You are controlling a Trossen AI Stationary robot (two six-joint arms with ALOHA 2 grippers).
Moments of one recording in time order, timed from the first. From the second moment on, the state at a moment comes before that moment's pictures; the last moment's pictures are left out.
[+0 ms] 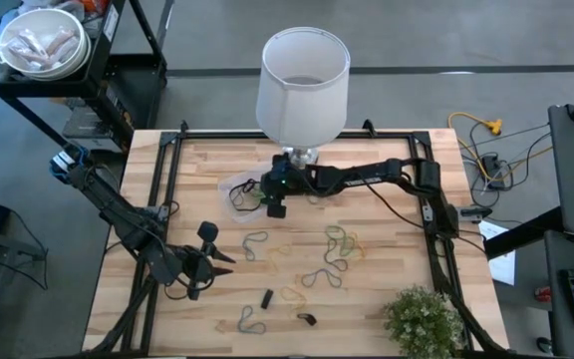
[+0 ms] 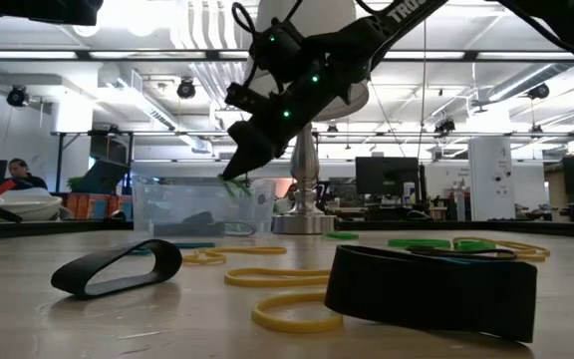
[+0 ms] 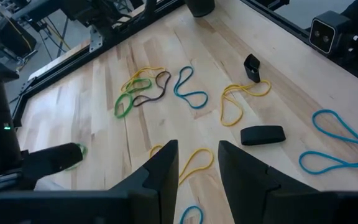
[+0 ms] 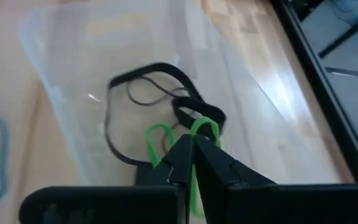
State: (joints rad) left arm -0.75 0.99 0.65 -0.22 -0.57 0.06; right arm -0.16 2.10 1.48 -0.05 0.11 -0.21
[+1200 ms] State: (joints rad) left arm -0.70 1.27 0.70 -0.19 -0.57 0.06; right arm 0.14 1.81 1.48 -0.60 0.07 -0.17
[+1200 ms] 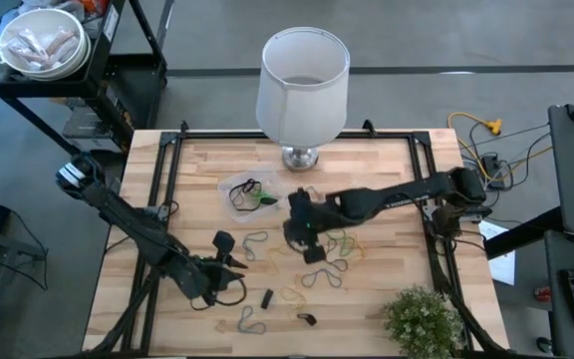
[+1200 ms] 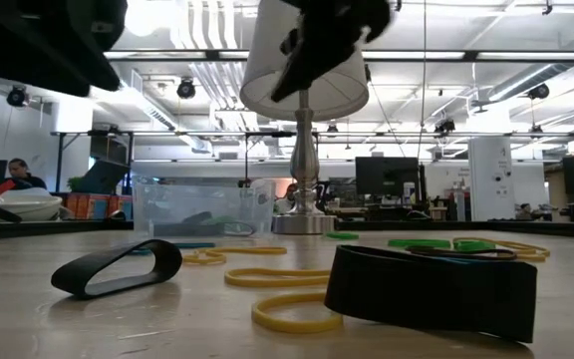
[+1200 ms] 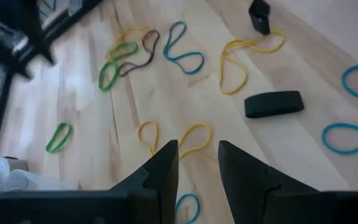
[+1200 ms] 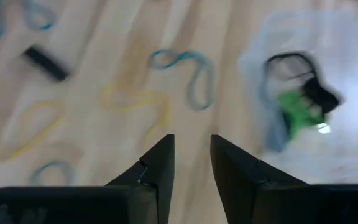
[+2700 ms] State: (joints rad) left arm -0.68 1.77 0.83 0.11 -0.50 0.27; right arm 0.48 1.81 1.43 -0.59 0.11 0.00
